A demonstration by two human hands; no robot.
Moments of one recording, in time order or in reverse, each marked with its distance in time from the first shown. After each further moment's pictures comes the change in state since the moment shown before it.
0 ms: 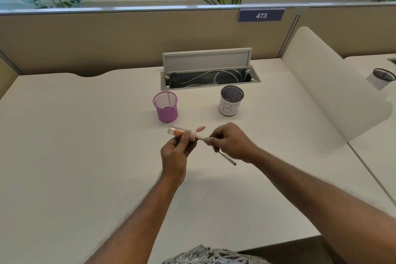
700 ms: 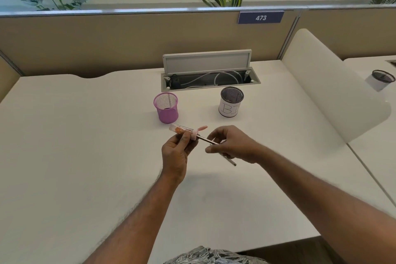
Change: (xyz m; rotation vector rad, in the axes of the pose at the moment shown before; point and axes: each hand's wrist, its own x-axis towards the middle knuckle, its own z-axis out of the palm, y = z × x) left_hand 0.001 0.005 0.002 -0.019 -0.048 0.007; right_hand -0.005 -0.001 -0.009 0.143 -0.176 0.162
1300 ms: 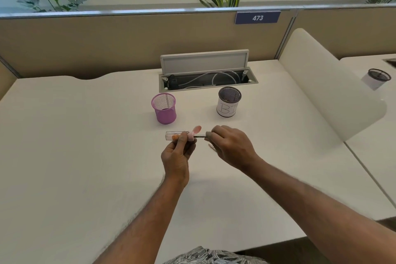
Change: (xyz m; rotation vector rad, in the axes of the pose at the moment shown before) left_hand -0.007 -0.008 0.009 -0.087 0.216 -0.056; right_hand -0.002 0.021 0.016 -1.083 0.632 -0.865
